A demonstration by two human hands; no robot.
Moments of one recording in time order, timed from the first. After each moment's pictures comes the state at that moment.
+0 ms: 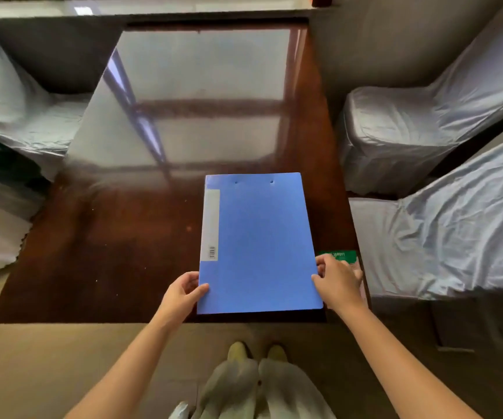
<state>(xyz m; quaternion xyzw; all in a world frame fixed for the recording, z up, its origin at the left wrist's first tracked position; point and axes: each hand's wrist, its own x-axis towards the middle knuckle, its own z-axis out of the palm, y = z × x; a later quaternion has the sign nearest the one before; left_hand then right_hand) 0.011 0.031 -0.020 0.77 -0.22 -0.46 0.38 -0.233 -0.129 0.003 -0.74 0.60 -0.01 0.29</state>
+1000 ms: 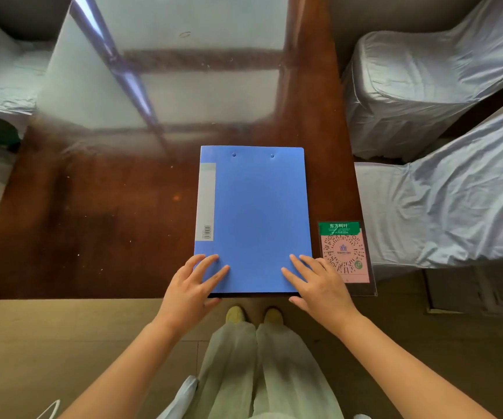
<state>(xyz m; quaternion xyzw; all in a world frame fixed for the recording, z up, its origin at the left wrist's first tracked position) -0.019 0.045 -0.039 0.72 -0.68 -0.13 0.00 -0.258 -0.088 -0.035 -0.95 0.29 0.08 0.07</state>
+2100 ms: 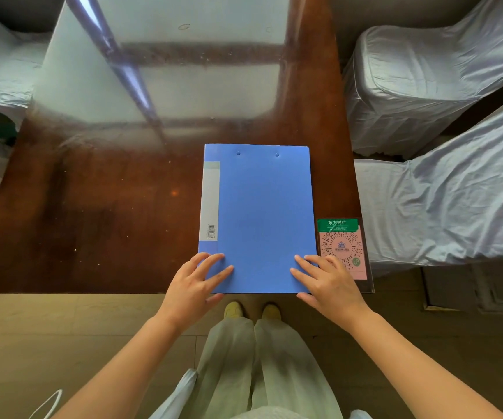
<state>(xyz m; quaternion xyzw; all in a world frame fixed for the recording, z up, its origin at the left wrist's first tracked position) -0.024 0.046 -0.049 0.71 -0.69 -0.12 0.01 -0.282 -0.100 -0.047 -0.96 0.26 0.01 0.07</state>
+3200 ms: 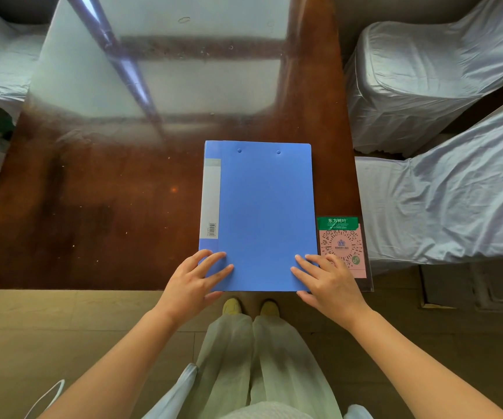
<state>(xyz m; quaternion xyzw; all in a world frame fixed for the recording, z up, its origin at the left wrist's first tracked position) -0.018 0.044 -0.056 0.68 -0.72 -0.12 -0.02 -0.284 -0.100 -0.054 -0.97 0.25 0.01 0.07</state>
